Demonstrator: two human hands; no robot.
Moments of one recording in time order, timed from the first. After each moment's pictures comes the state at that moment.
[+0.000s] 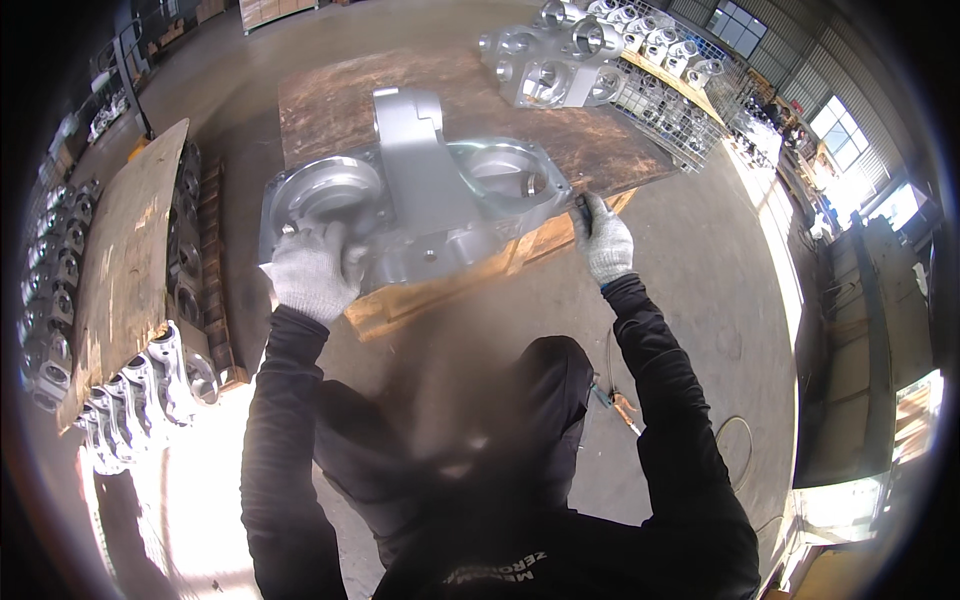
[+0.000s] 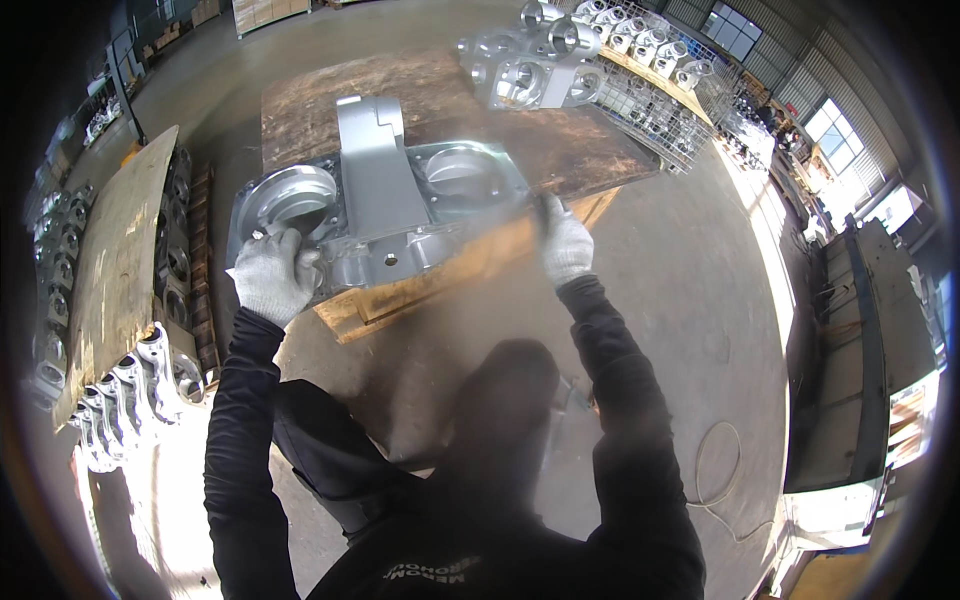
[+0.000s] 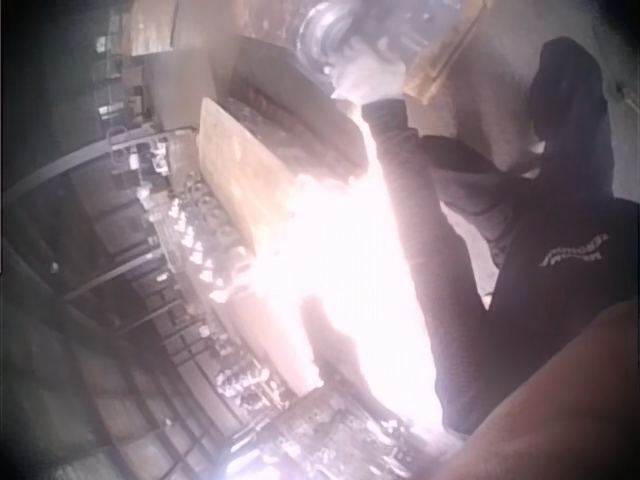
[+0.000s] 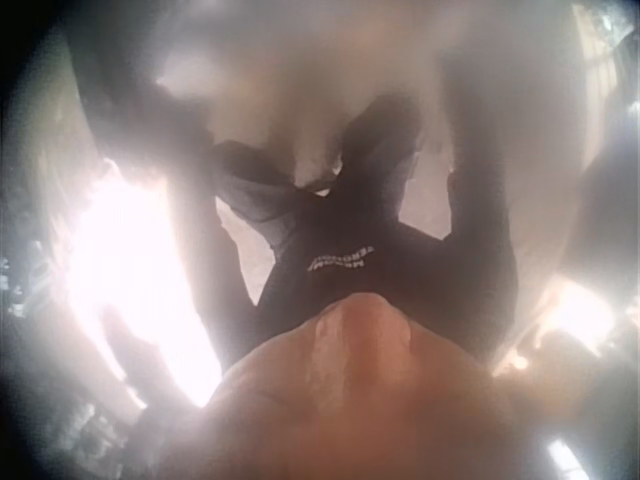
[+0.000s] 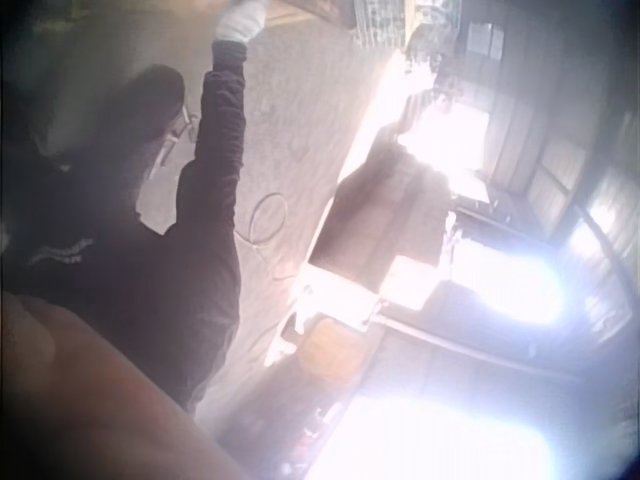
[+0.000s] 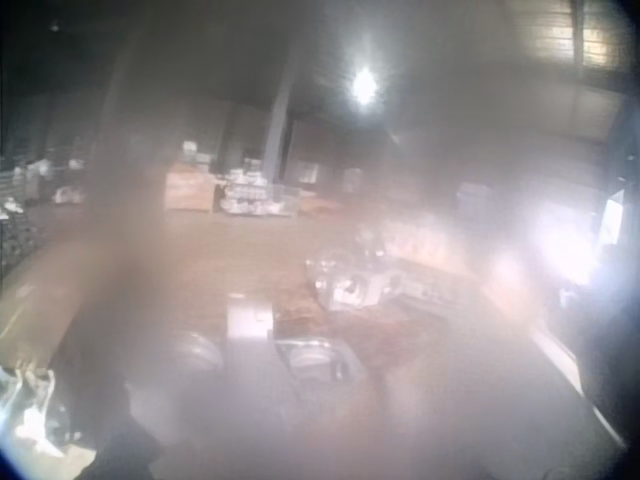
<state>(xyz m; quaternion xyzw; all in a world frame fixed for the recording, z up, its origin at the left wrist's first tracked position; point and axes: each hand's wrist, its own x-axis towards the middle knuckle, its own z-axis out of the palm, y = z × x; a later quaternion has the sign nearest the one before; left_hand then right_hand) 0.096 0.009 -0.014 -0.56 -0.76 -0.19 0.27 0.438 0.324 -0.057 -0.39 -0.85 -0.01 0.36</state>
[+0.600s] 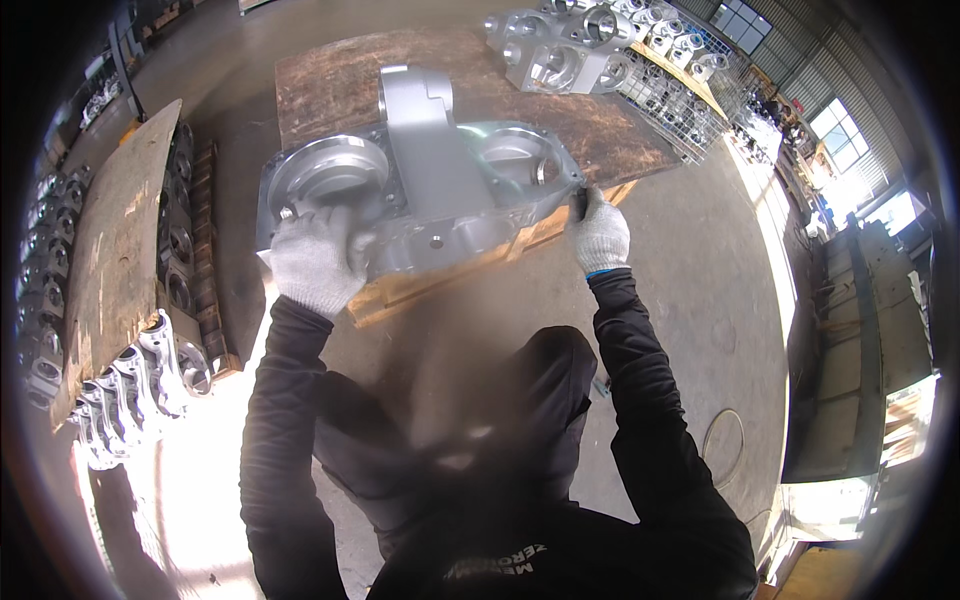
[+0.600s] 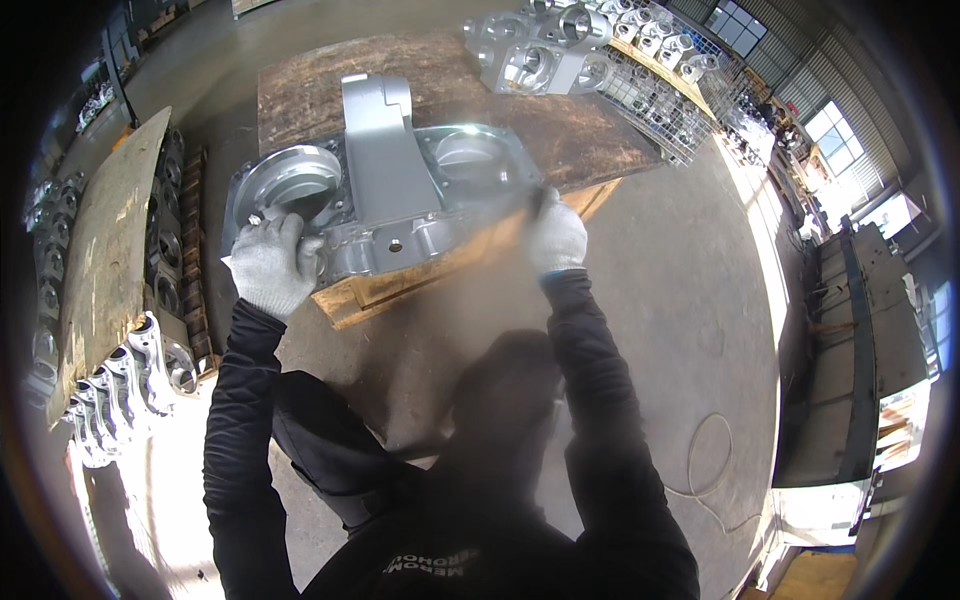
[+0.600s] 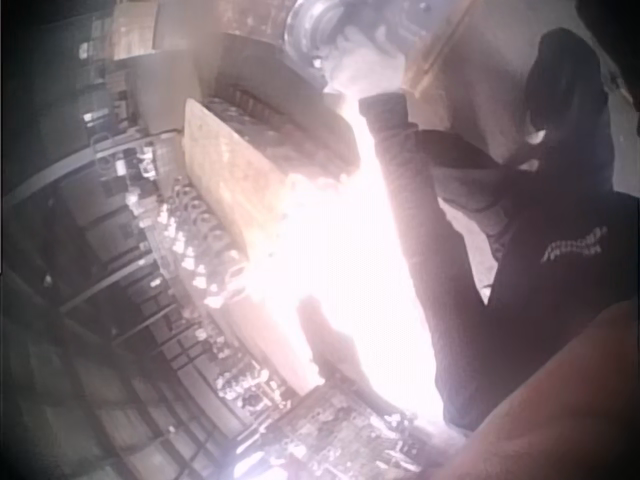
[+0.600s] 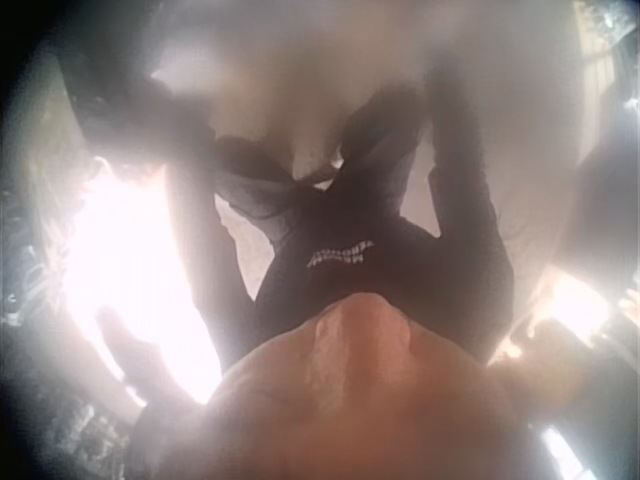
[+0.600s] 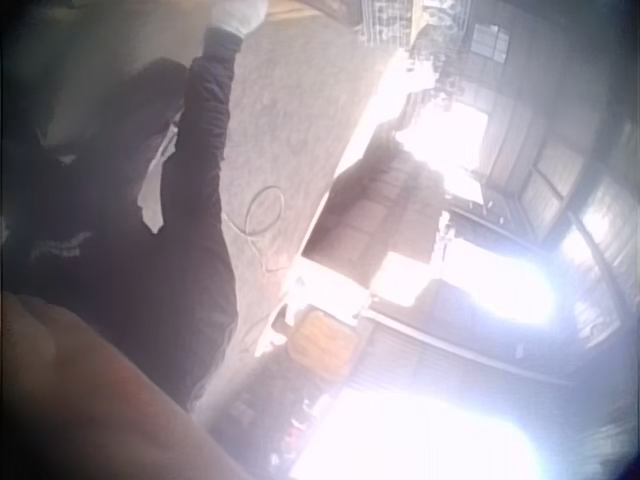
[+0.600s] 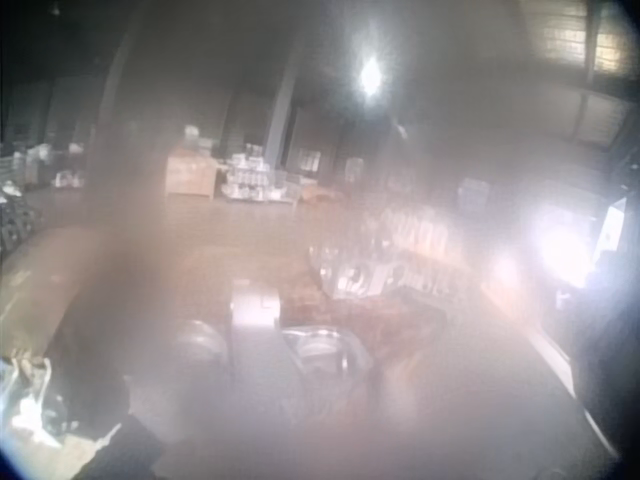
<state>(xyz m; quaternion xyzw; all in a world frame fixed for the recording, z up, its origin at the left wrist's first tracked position) 0.098 0.009 -0.013 -0.56 -0.75 -0.20 0.27 0.401 0.292 -0.052 -0.47 -0.81 -0.07 0.34</state>
